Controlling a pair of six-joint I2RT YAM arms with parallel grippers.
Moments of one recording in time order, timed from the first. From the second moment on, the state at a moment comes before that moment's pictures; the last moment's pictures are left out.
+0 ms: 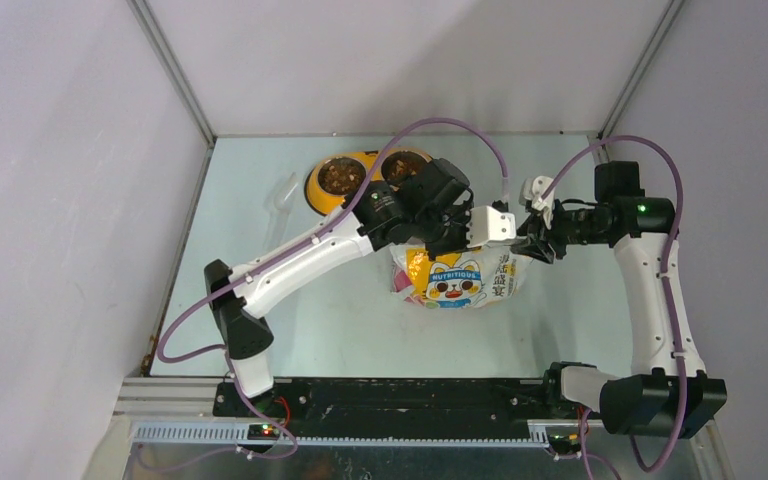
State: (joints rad) left arm -1.04 1.78 1.94 -0.94 0.20 0.57; right arm -0.07 1.20 1.32 -1.25 -0.94 -1.15
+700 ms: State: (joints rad) left arm -1.00 1.78 1.94 -0.94 0.26 0.57; right arm -0.14 1.12 1.26 -1.25 -0.82 -1.25
